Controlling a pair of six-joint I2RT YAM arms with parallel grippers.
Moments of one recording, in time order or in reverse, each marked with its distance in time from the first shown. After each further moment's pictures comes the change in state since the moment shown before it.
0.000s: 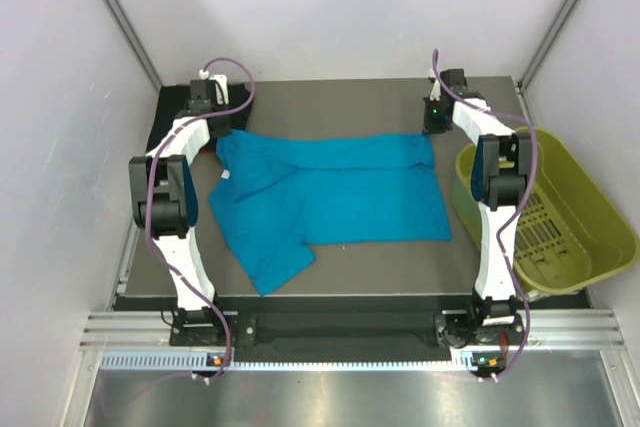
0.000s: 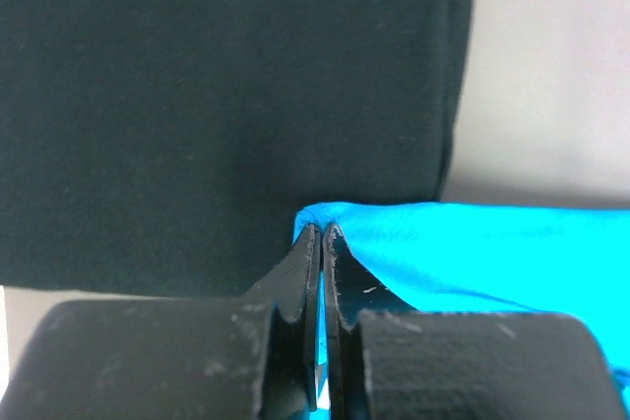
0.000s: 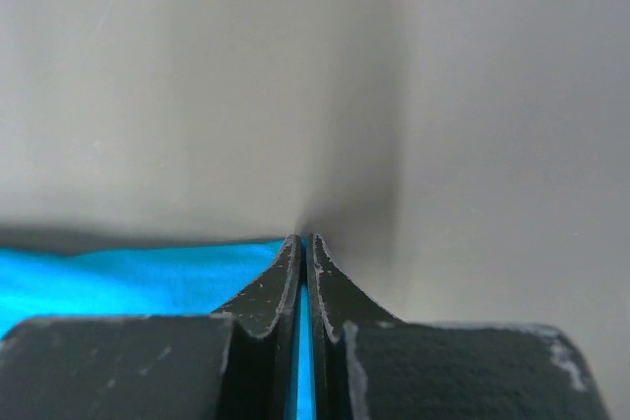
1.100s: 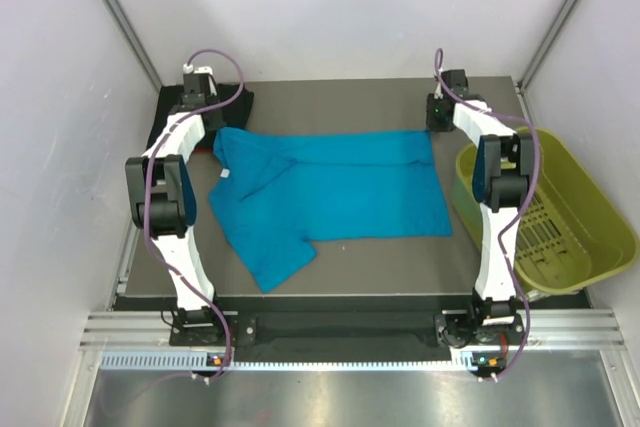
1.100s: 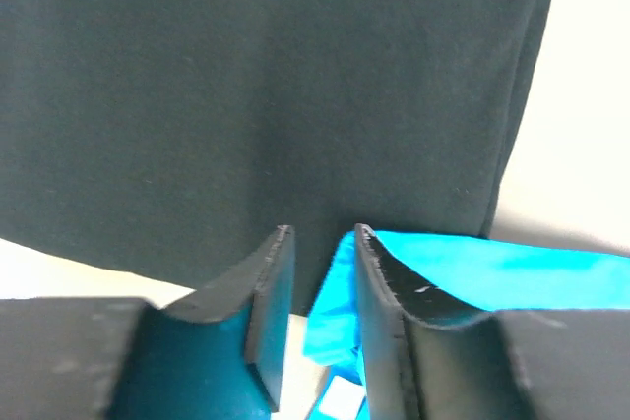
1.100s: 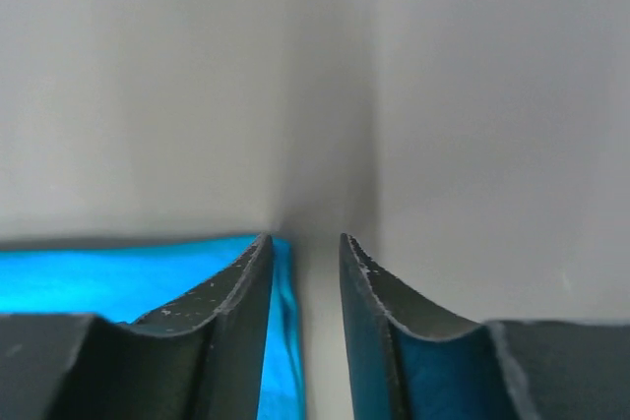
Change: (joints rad) left arm 0.020 0.001 0.046 -0.008 -0.107 -0.122; right arm 0.001 -0.029 -0.060 0.103 0.108 0.042
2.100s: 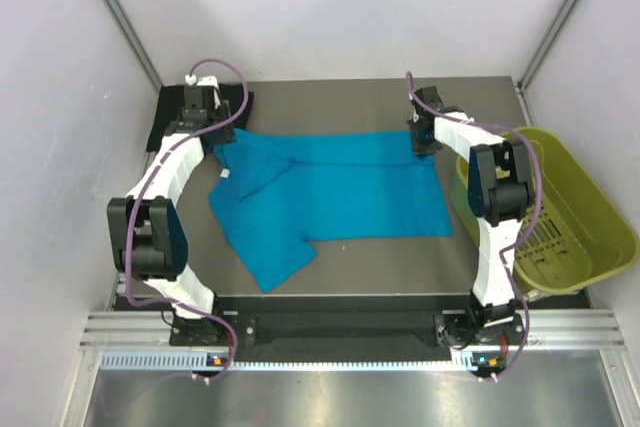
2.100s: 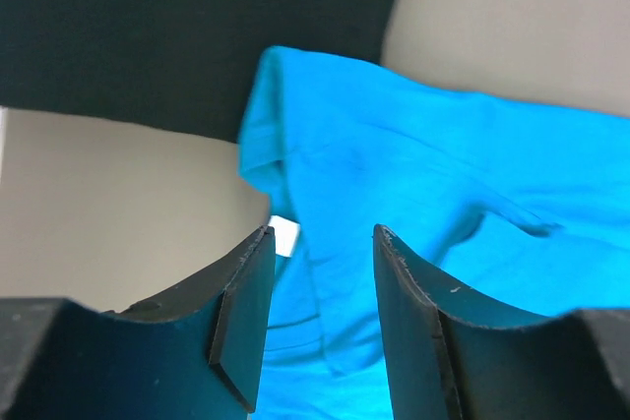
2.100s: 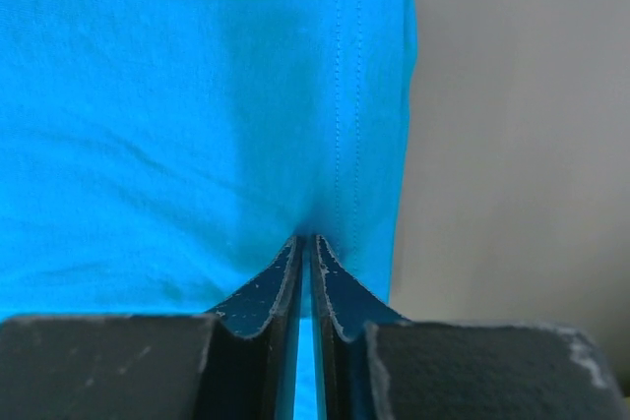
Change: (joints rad) left arm -0.091 -0.360 -0.267 -0.090 0.043 -0.092; right arm 0.154 -0.176 -0.247 -0.116 0.175 -0.024
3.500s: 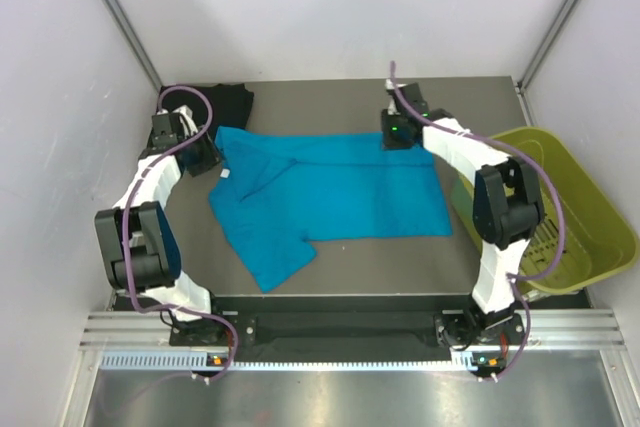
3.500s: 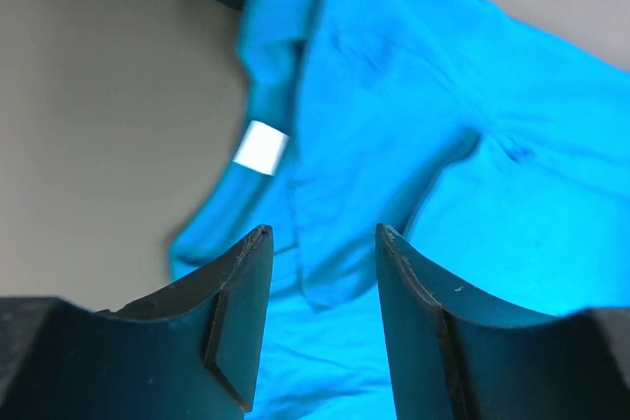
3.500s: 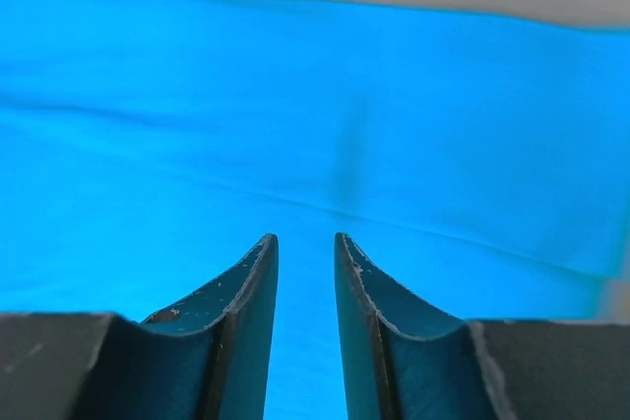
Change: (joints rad) left arm 0.221 -0.069 -0.221 0.042 0.361 -0.150; right arm 0.142 -0.209 -0.100 0.077 -0.141 0.160
